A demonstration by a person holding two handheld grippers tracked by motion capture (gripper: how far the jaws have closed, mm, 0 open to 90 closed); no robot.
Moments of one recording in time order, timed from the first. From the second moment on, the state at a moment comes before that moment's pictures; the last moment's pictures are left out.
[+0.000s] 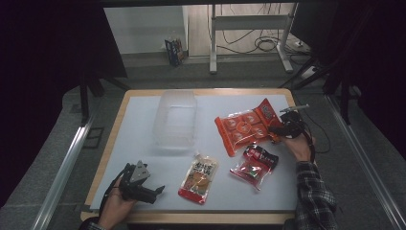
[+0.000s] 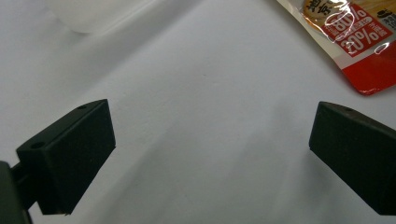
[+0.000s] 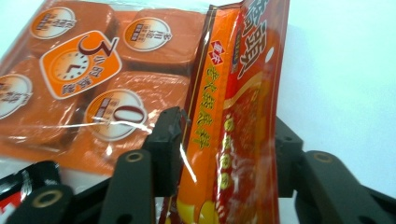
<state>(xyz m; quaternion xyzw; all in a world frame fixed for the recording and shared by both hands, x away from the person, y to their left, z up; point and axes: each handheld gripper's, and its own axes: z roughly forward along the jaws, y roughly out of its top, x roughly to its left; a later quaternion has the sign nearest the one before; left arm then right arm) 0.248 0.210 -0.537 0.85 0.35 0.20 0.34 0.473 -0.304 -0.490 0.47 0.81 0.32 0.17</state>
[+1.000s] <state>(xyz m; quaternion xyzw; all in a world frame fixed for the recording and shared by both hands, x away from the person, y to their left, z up) 0.247 0.208 -0.537 0.86 0.34 0.20 0.33 0.489 -0.287 -0.486 0.49 0.80 0.30 0.17</state>
